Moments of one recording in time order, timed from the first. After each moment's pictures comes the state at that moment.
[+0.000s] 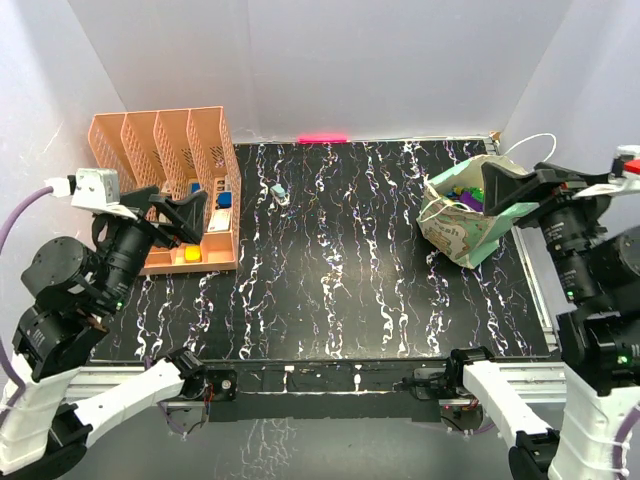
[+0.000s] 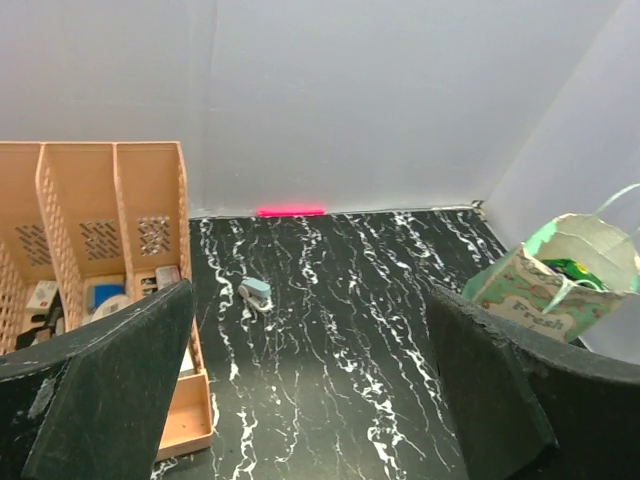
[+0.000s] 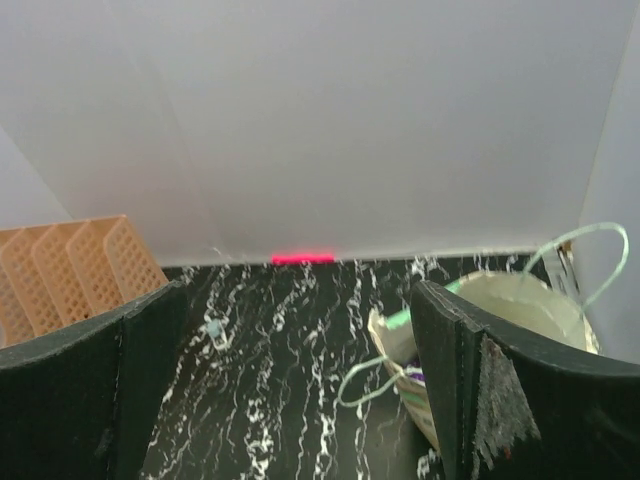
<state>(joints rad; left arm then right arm) -0.78 0.70 1.43 -0.62 -0.49 -0.15 0.07 0.76 1.65 -0.67 -0.06 0.22</state>
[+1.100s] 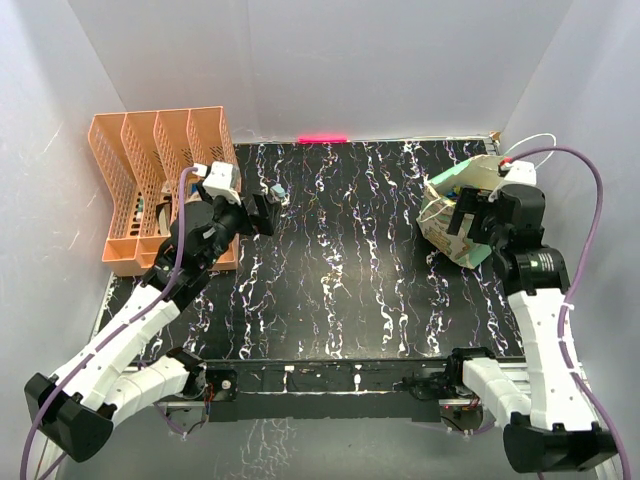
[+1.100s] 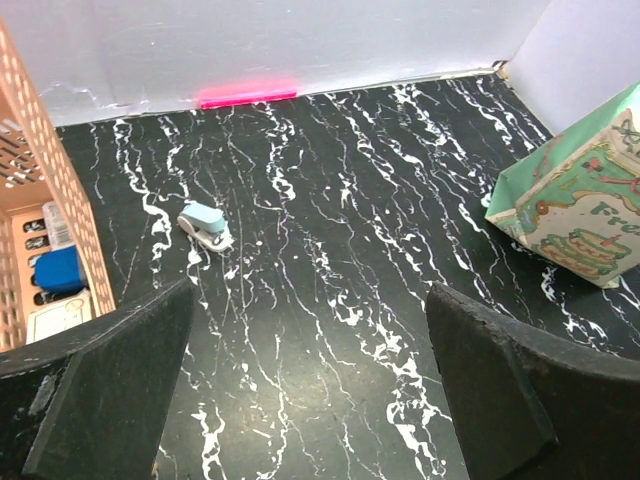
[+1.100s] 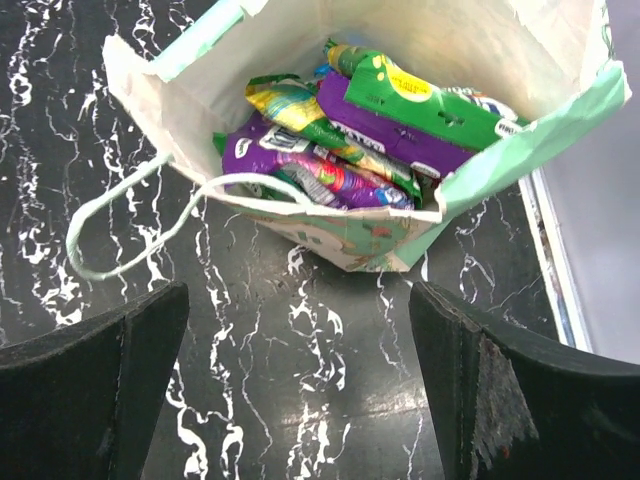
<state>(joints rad) -0.54 0.94 0.88 -0.07 -0.14 -0.19 0.00 0.85 1.09 -0.74 0.13 0.16</state>
